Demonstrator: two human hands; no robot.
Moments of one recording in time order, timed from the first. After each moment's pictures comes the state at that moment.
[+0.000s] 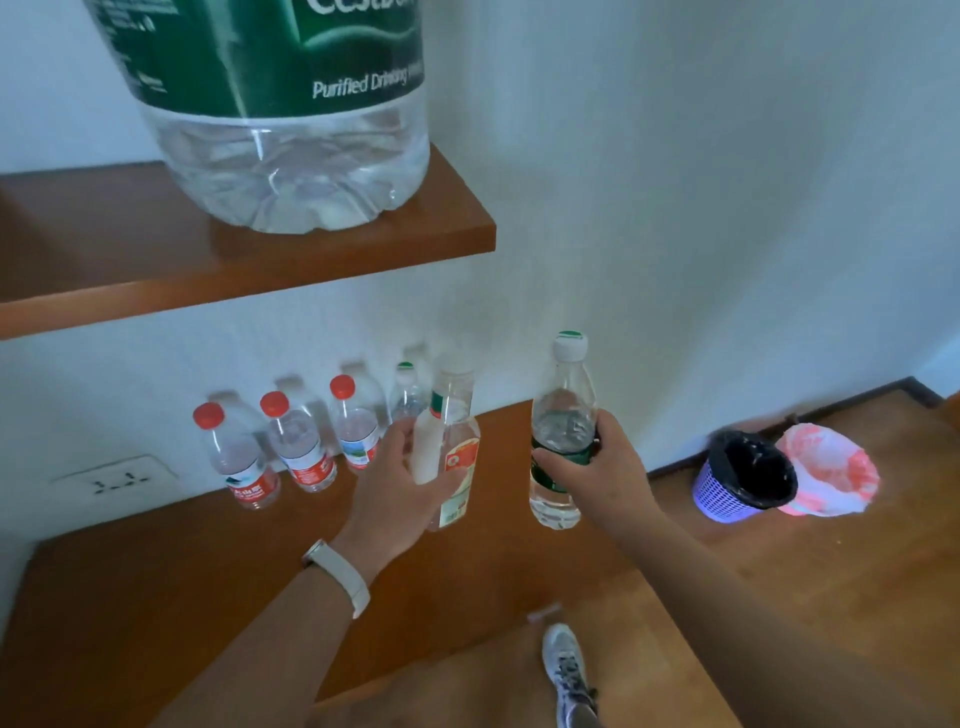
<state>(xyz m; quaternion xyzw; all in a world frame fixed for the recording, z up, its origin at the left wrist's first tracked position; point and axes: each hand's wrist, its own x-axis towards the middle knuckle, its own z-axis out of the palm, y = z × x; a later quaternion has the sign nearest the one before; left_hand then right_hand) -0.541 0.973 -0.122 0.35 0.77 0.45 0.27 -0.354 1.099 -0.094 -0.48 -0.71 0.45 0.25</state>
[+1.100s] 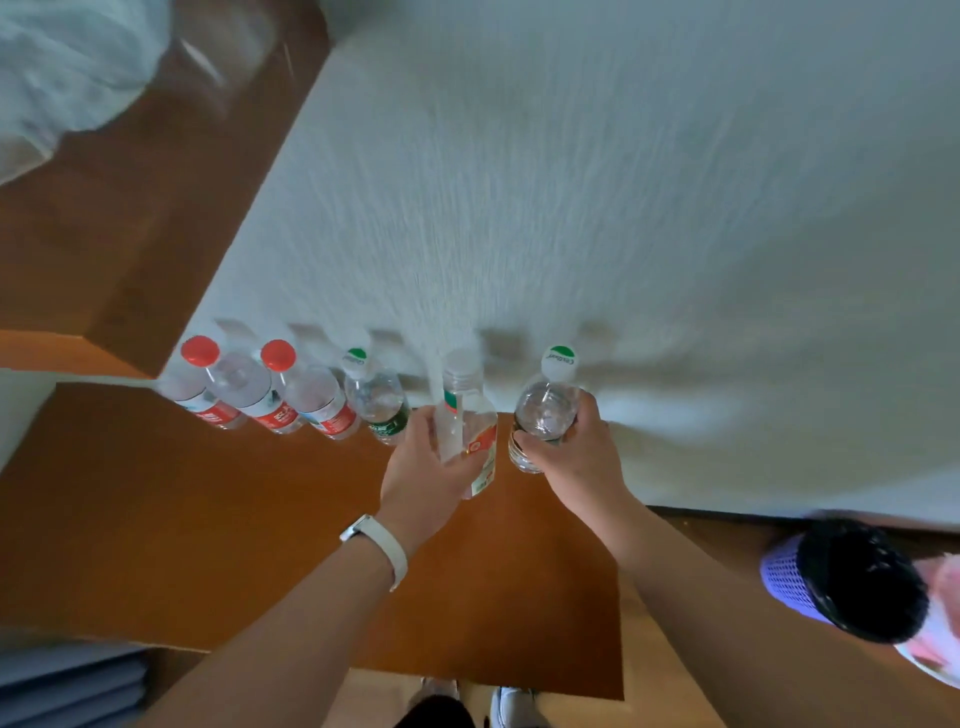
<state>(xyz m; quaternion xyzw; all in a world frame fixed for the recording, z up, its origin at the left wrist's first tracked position) -0.518 1.146 -0.215 0.13 0.86 0.45 0.20 -0.428 1.312 -0.210 -0.34 -0.78 0.51 0.10</state>
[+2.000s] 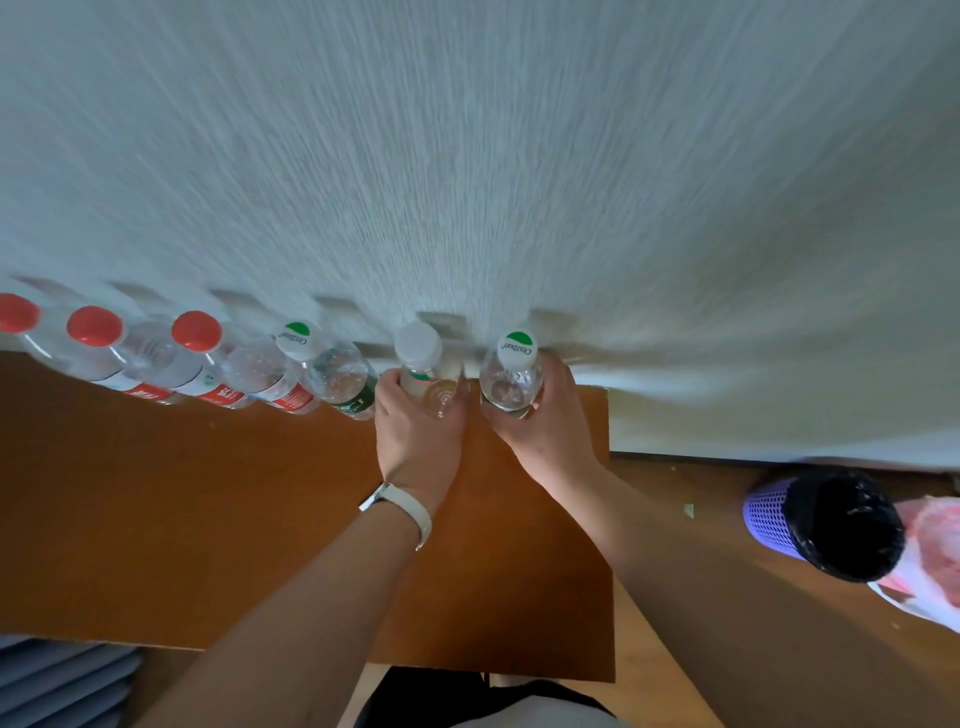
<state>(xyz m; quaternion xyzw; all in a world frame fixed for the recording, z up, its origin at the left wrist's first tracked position) -0.532 1.193 -0.266 0.00 0.89 0.44 0.08 -0.463 1.317 -0.273 -0.32 -0.81 0.47 0.13</state>
